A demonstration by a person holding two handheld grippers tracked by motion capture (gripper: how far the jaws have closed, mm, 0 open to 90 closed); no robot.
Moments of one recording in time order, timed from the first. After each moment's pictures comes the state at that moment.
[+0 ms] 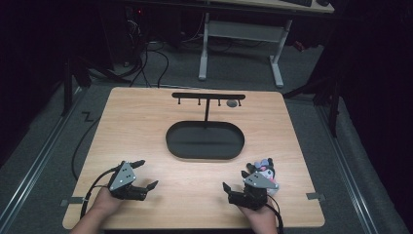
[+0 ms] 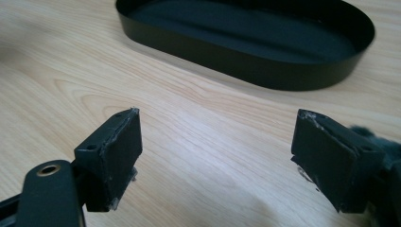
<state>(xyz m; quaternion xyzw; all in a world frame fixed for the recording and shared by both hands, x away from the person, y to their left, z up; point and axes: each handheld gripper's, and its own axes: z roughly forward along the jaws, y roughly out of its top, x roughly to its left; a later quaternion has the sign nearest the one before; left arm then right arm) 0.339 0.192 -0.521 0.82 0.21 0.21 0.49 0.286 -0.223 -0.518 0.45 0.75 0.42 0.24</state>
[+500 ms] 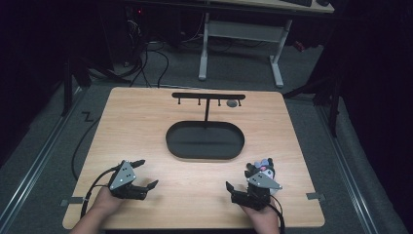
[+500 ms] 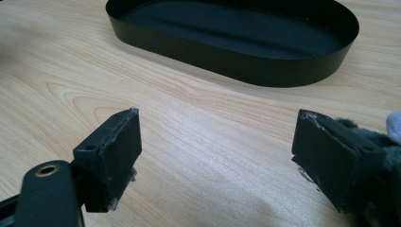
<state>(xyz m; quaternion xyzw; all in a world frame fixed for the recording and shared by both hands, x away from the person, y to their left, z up) 0.340 0.192 -0.521 0.82 0.21 0.21 0.49 0.285 -0.230 -0.519 0.46 0.74 0.43 0.24</state>
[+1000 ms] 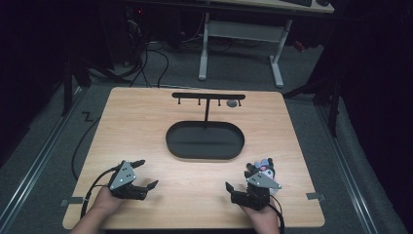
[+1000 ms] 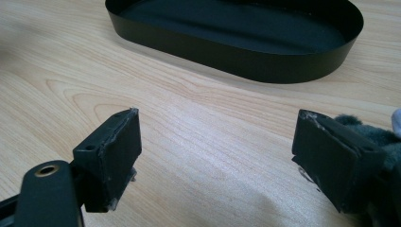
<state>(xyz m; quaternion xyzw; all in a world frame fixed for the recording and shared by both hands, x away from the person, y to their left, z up) 0.340 0.192 -0.521 0.82 0.21 0.21 0.49 0.286 -0.229 -0.520 0.47 0.74 0.42 0.23</state>
